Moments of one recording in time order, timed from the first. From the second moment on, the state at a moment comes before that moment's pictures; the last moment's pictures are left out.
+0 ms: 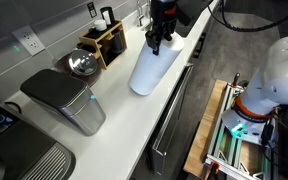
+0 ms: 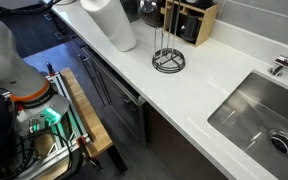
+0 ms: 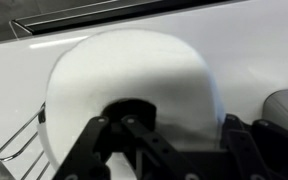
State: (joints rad) arm -0.04 -0.70 0.30 -2.48 0.07 1.96 0.28
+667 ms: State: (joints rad) arm 0.04 -0.62 0.30 -2.39 -0.03 1.97 0.27
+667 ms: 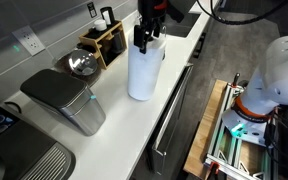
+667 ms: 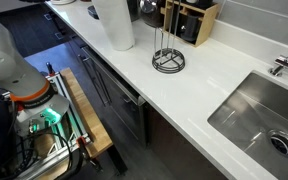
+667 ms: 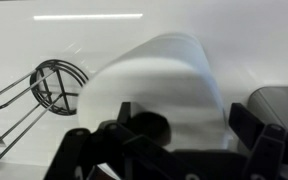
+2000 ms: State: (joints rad) arm 0.13 -0.88 0.16 -2.44 0.14 2.02 0.25
